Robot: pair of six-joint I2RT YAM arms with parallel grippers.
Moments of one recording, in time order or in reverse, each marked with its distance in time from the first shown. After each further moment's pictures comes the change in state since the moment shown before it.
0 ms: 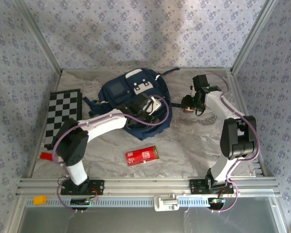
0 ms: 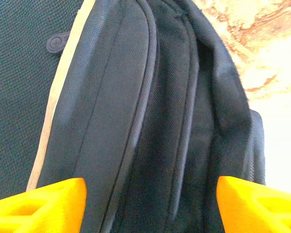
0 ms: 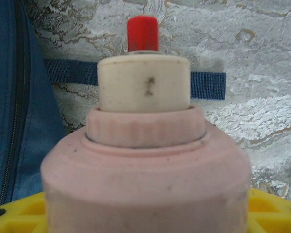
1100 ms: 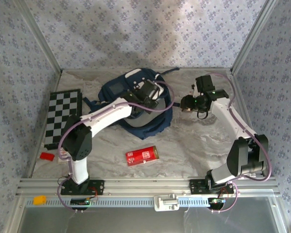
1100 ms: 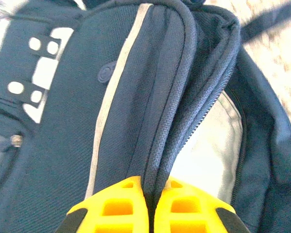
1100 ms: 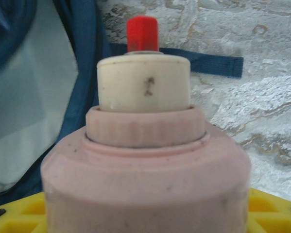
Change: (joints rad) left arm 0.011 0.077 0.349 -0.239 -0.210 -0.011; right arm 0.055 -0.230 -0.043 -0.074 -0.050 0.053
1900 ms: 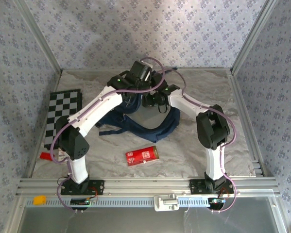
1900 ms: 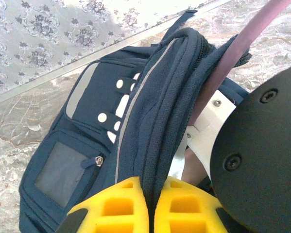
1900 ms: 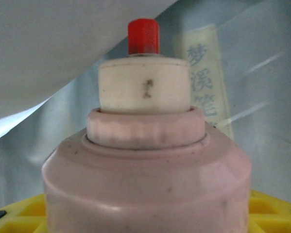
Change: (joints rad) left arm 0.079 -0.013 0.263 -0.175 -0.035 -0.171; right arm 0.368 0.523 0.344 0.268 0.100 -0.002
